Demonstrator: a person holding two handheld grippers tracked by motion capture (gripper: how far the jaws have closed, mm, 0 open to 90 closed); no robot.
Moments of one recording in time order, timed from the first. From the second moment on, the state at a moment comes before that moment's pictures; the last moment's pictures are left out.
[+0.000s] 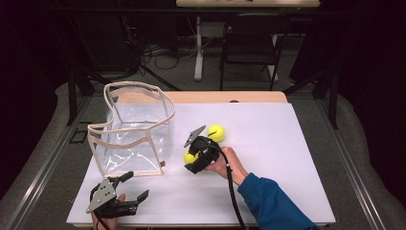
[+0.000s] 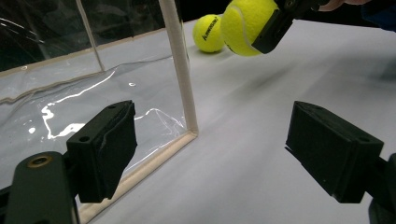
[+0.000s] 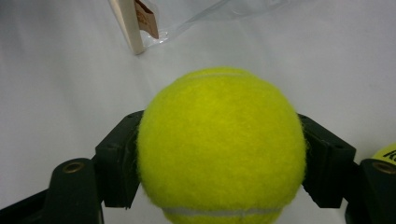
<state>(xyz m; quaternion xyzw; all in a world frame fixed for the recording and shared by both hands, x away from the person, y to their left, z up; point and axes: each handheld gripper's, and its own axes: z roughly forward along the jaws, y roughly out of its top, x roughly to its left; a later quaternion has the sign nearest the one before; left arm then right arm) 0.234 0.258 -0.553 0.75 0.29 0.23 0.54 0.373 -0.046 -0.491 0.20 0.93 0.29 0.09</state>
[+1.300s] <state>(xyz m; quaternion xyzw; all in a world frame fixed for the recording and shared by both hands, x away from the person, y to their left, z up) 0.233 0.258 -0.552 0.75 0.29 0.23 0.54 0.382 -0.062 -0.474 0.20 0.92 0.31 0.11</state>
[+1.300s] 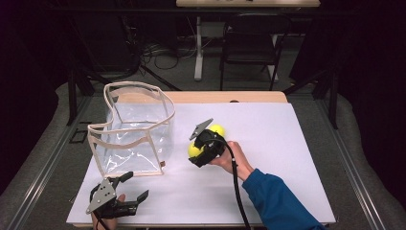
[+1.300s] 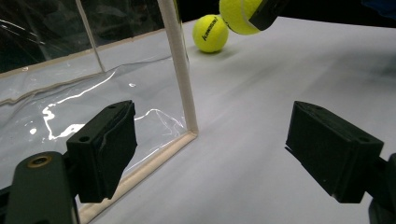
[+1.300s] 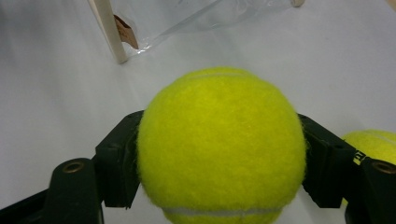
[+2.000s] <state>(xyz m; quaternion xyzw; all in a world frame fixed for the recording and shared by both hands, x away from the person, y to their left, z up) 0.233 0.259 -0.552 0.75 0.29 0.23 0.54 0.385 -0.063 -0.452 0.21 0.92 0.31 0.12</state>
